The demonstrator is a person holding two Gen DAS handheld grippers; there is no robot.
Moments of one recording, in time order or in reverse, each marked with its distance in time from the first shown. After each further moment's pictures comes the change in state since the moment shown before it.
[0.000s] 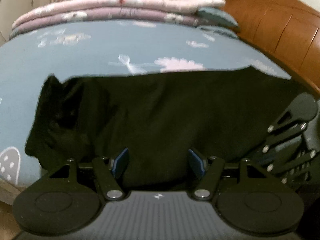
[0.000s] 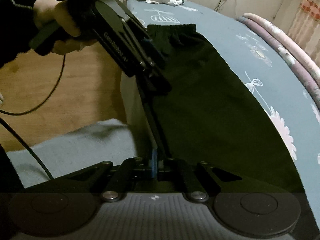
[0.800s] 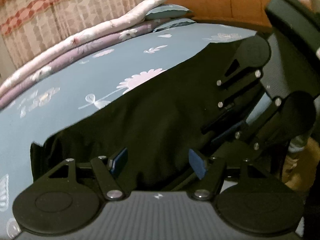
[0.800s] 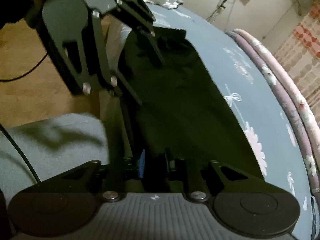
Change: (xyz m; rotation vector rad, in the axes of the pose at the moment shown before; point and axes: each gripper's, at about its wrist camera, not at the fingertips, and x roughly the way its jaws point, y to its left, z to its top) left arm -0.013 -0.071 0.001 0.472 -0.082 0.037; right arm 0.001 0.005 0.002 -0.124 -0.017 -0.182
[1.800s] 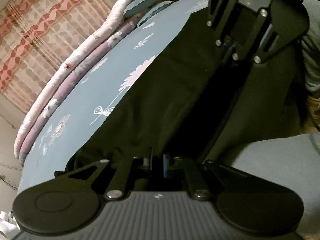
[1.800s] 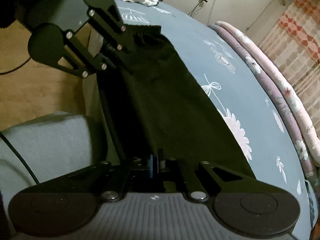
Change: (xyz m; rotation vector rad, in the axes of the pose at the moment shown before) left arm 0.007 -0.021 -0.012 0.323 0.067 0.111; right arm -0.016 -0.017 -0.015 0.074 0.027 -0.047
